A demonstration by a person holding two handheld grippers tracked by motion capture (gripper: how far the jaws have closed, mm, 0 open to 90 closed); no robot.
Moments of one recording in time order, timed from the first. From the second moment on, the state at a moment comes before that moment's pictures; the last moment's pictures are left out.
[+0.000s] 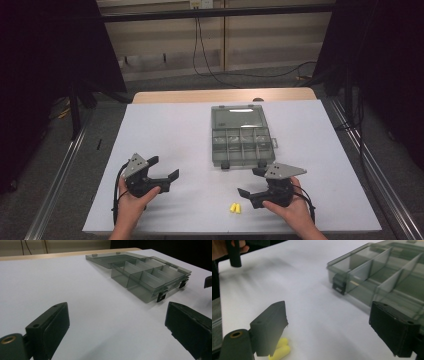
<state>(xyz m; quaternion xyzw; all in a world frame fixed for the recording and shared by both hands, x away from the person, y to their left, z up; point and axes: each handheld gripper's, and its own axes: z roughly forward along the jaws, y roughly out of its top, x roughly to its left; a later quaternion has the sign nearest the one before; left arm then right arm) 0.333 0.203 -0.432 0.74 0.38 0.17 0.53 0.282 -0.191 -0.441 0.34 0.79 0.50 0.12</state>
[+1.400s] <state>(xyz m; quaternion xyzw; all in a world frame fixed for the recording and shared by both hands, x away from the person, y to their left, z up) 0.332 0.205 -0.437 0.75 0.36 0.16 0.53 0.261 -0.177 -0.455 0.24 0.86 0.44 0.05</state>
